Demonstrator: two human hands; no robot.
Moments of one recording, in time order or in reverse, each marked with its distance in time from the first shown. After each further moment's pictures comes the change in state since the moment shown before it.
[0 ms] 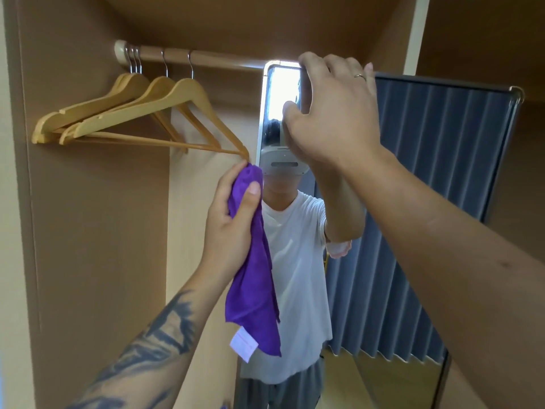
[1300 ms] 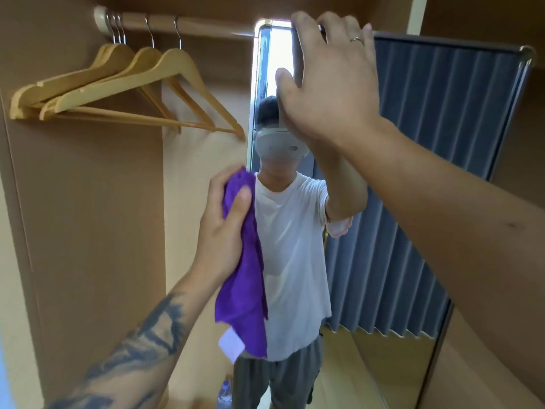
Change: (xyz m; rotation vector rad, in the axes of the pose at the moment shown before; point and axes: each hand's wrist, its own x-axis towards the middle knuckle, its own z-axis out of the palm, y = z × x) left_hand -0.028 -0.025 -0.012 0.030 -0.075 -0.017; right_hand -0.005 0.006 0.008 -0.131 0.053 -0.052
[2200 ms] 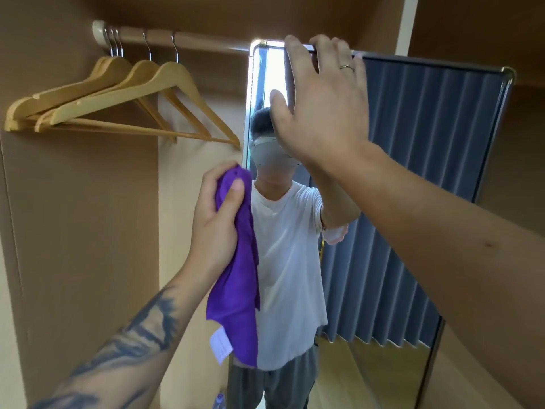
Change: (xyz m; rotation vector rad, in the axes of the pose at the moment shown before) left_hand 0.022 0.022 0.006 -0.053 0.069 -0.021; right_hand -0.009 -0.004 0.001 -0.005 -0.003 0.007
